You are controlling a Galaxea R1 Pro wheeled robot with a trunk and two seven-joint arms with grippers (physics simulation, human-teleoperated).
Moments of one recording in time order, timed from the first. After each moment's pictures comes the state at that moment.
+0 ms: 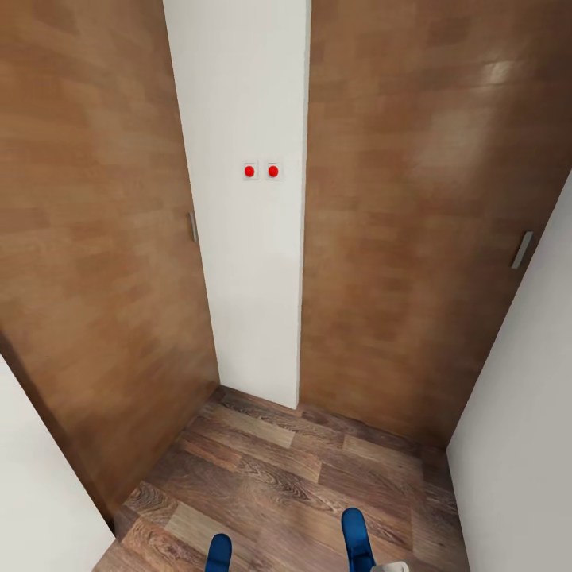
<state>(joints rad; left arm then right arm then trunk) -0.23 0.05 -0.09 -0.28 0.20 -0.11 -0.50 -0.44 0.05 0.15 0.08 -0.08 -0.34 0.12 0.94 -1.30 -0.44</state>
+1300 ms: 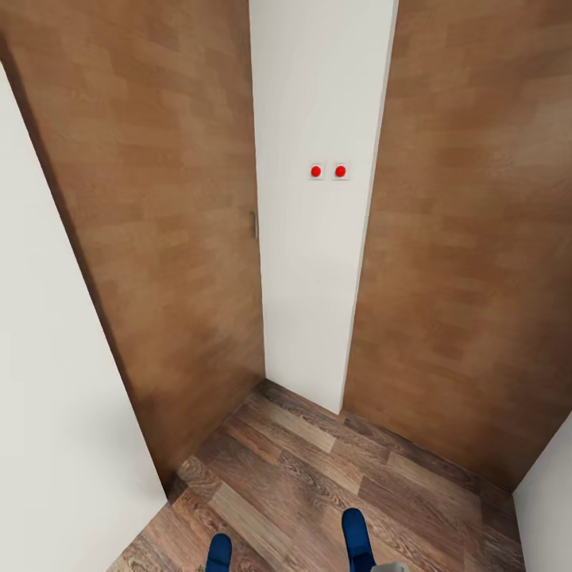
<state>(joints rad) -0.23 0.05 -0.09 -0.28 0.20 -0.11 -0.50 -0.44 0.05 0.14 0.08 -0.08 -0.33 0.12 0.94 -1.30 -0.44</state>
